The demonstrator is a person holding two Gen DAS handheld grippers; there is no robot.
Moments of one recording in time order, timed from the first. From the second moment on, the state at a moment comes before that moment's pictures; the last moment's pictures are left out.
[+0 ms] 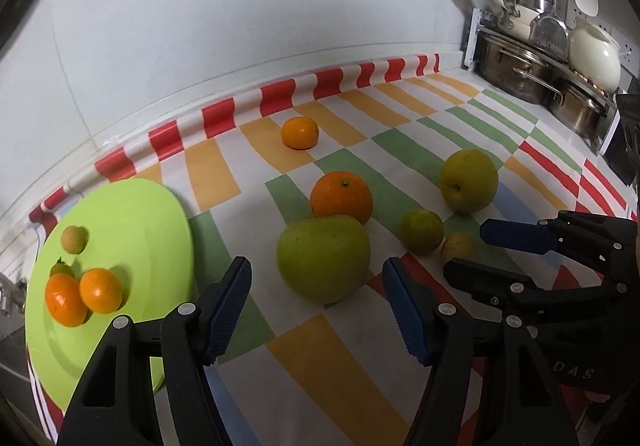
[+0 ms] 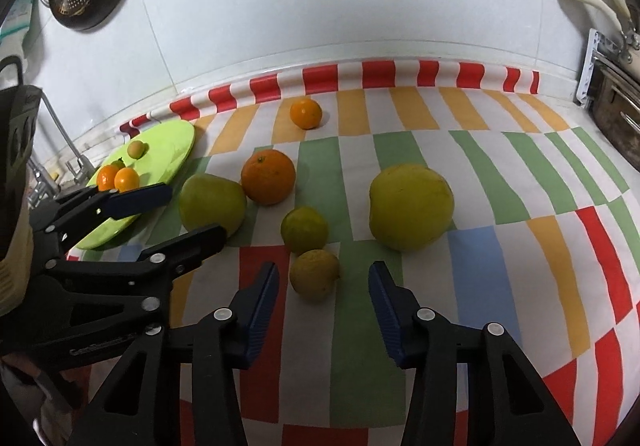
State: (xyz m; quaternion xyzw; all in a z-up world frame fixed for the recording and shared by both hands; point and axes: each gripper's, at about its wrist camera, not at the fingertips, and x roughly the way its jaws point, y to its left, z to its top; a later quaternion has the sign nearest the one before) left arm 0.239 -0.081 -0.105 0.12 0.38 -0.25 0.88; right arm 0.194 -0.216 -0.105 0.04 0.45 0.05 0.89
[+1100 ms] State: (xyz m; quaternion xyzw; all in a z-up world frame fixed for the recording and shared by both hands) left arm 0.219 -0.063 -0.090 0.10 0.38 -0.23 0.89; right arm 0.191 -0.206 -0.086 0.03 0.44 0.07 0.90
